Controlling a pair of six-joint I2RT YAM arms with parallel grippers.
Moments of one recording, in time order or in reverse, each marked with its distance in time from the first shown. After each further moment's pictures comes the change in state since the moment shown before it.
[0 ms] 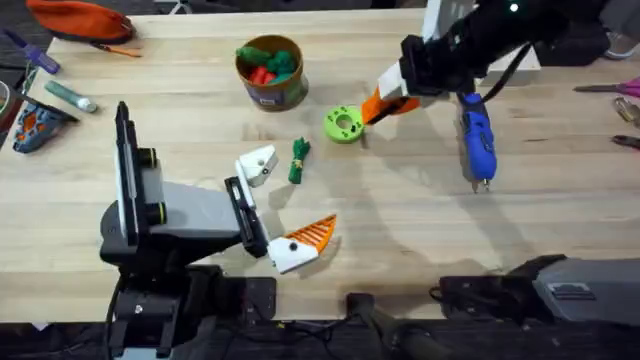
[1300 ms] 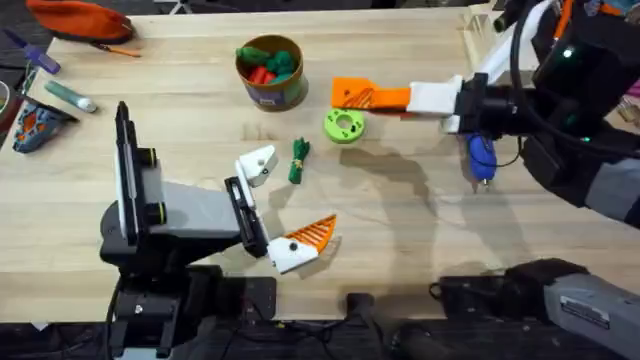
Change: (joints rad) left arm 0.000 0.000 0.000 0.000 0.000 0.000; right arm -0.231 -0.363 -0.875 1.510 -0.846 0.481
